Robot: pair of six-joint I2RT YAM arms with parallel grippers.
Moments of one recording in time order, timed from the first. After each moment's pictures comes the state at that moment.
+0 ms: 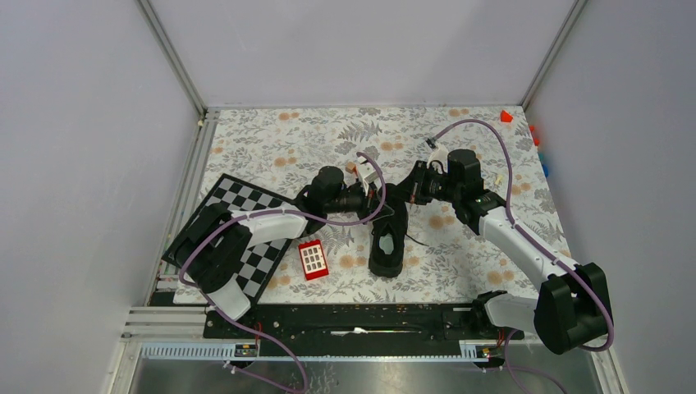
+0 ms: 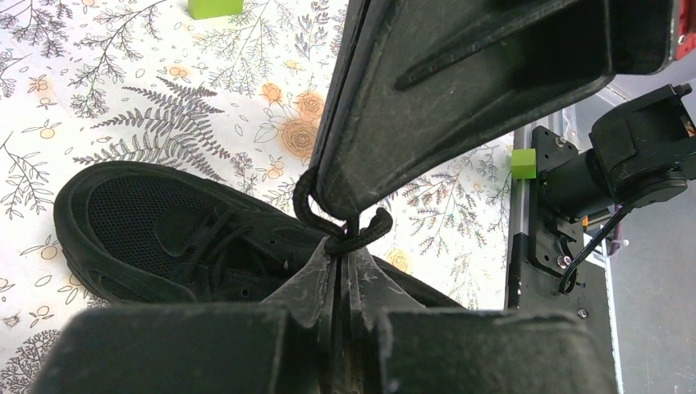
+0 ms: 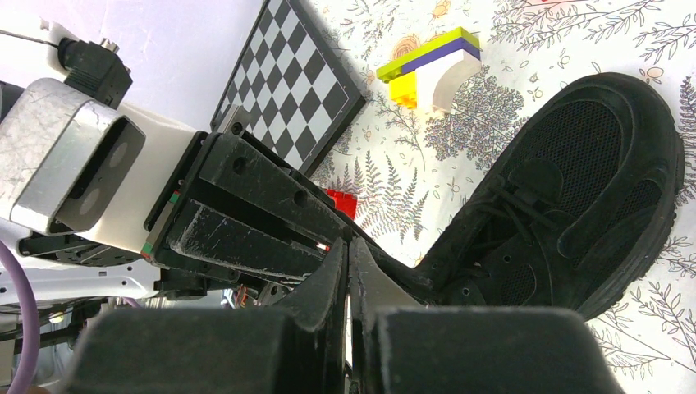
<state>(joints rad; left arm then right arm) -0.74 1.65 0.86 0.54 0.62 -0.23 0.36 1.23 0.80 -0.04 -0.59 0.63</state>
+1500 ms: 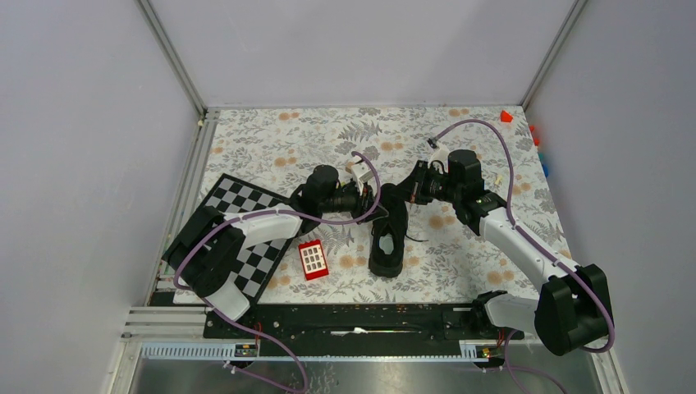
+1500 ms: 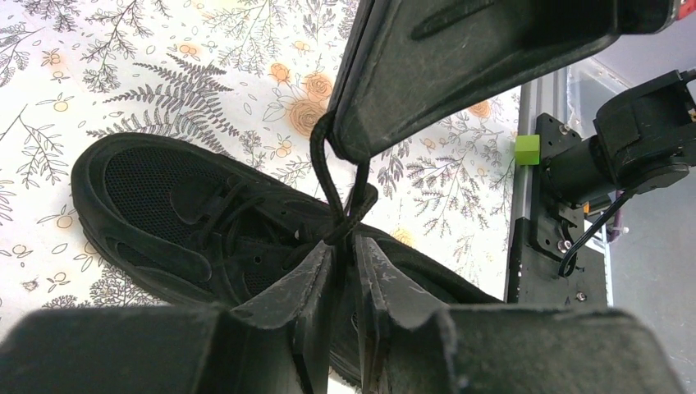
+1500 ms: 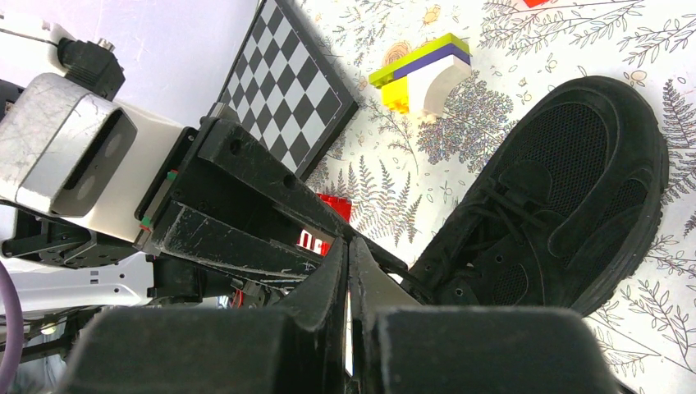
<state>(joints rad) -0.71 1.61 0.84 0.47 0.63 -0.21 0.36 1.22 0.80 -0.04 -0.56 0.63</state>
